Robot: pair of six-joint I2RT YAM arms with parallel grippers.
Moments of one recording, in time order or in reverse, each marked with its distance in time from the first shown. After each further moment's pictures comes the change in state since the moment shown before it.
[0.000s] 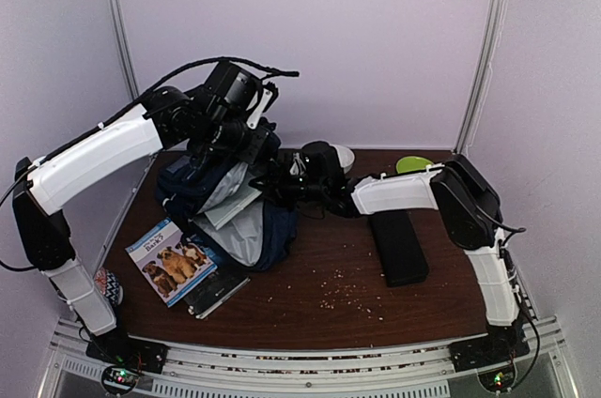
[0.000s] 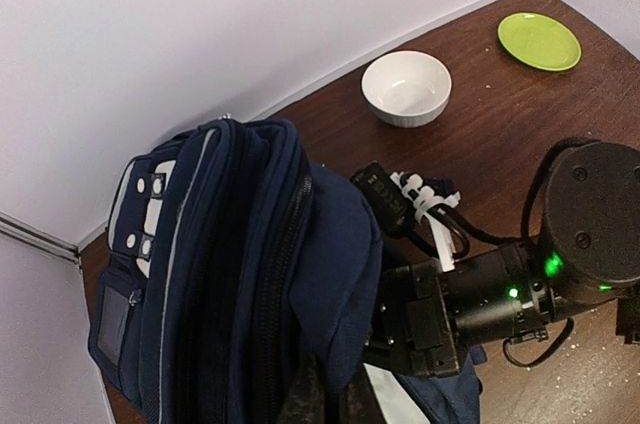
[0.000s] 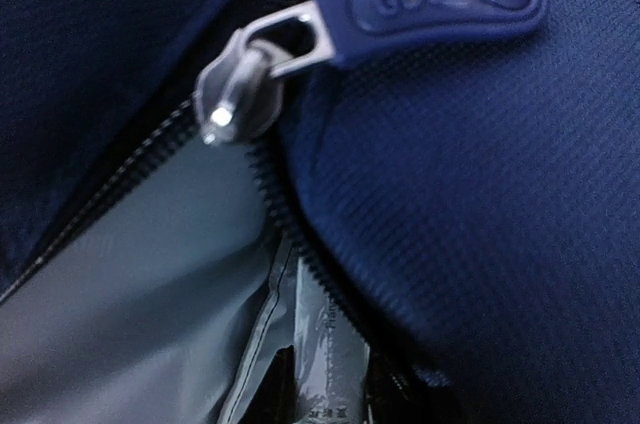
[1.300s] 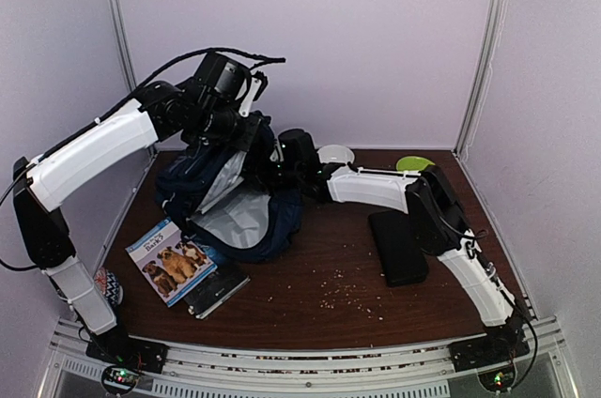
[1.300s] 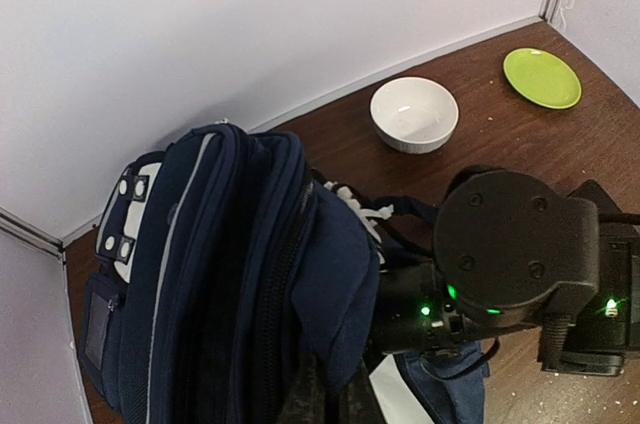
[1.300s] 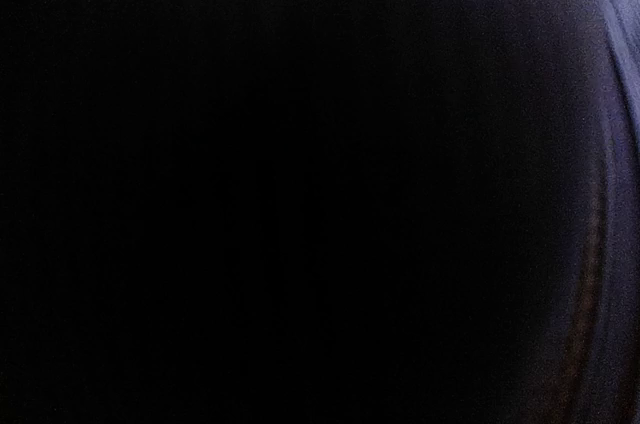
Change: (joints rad) left arm 0.071 0.000 0.017 0.037 0.069 -0.035; right arm 0.001 0.256 0.485 -0.238 0.035 -0.074
